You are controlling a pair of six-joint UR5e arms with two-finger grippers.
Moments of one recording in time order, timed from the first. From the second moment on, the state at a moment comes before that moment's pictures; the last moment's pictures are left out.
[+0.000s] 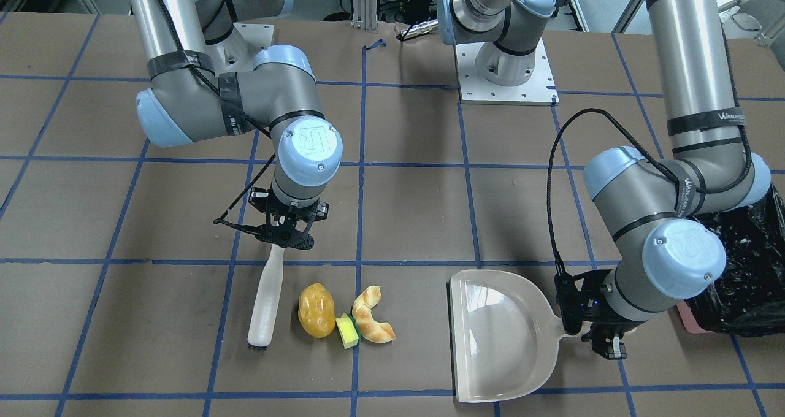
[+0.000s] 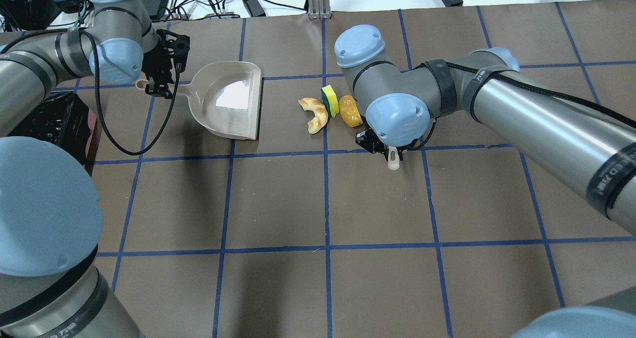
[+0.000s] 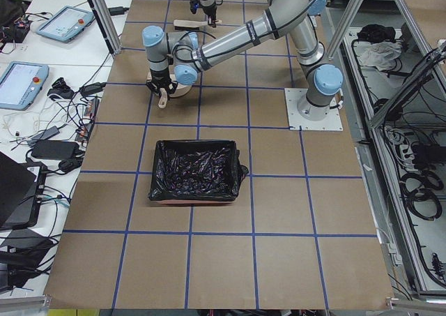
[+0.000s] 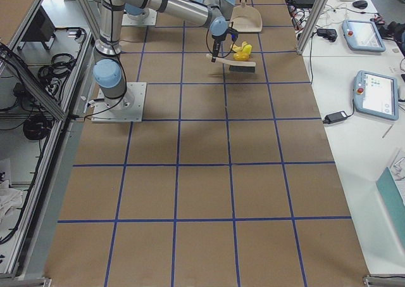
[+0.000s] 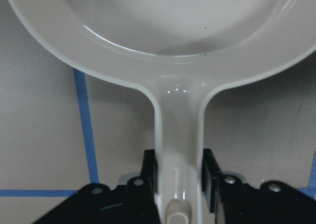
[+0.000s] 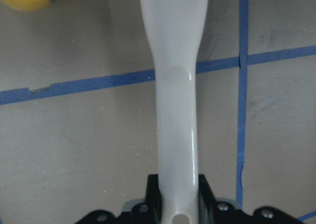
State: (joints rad) left arm -1.40 -2.15 -1.46 -1.07 1.67 1.75; right arm 1.88 -1.16 1.69 -1.86 -1.78 0.45
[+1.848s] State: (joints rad) left arm -1.41 -2.15 -1.46 -1.07 1.69 1.74; right arm 1.98 -1.07 1.60 -1.87 -1.58 0.59
